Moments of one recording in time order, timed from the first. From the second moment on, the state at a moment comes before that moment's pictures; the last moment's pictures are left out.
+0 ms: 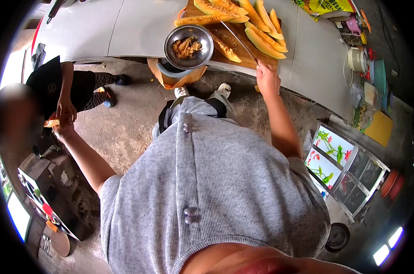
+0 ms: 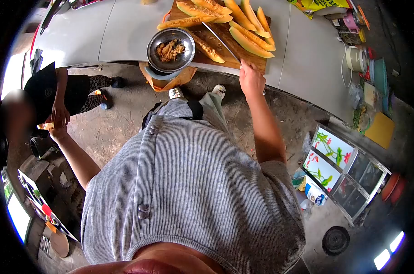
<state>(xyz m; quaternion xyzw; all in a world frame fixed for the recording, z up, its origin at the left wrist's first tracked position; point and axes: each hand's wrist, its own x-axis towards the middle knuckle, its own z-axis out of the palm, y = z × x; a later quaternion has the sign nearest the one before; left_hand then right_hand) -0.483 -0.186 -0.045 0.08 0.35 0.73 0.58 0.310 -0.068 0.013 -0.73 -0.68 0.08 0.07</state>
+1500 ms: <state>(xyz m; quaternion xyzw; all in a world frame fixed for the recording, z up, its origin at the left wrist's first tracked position) 0.224 -0.016 -0.092 -0.25 0.14 0.74 0.61 0.446 -0.042 0.009 -0.58 -0.76 0.27 0.11</state>
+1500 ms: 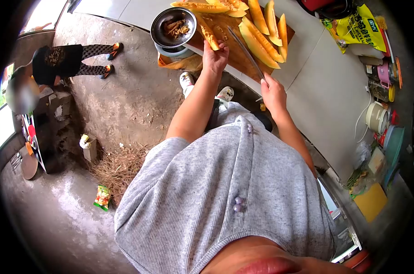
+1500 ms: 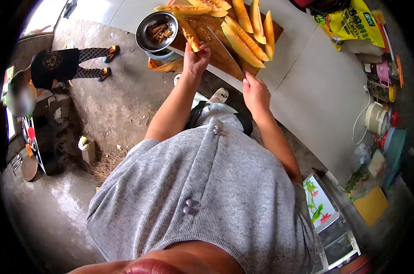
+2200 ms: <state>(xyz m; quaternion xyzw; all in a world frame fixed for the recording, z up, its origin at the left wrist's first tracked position) 0.090 -0.068 0.021 0.05 0.40 0.60 0.69 0.394 0.028 0.070 -0.54 -0.73 0.35 0.25</state>
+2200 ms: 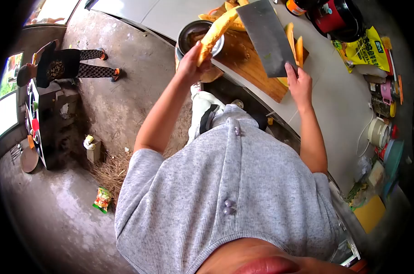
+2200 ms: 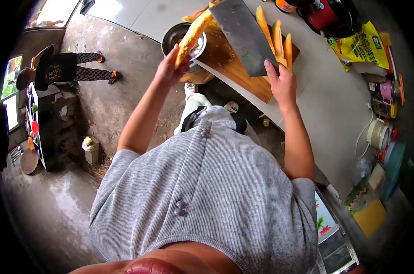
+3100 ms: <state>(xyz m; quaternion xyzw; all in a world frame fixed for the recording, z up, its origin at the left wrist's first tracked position) -0.049 -0.030 0.009 0.17 0.42 0.45 0.77 0.295 0.031 0.009 -0.54 -0.72 0.34 0.26</state>
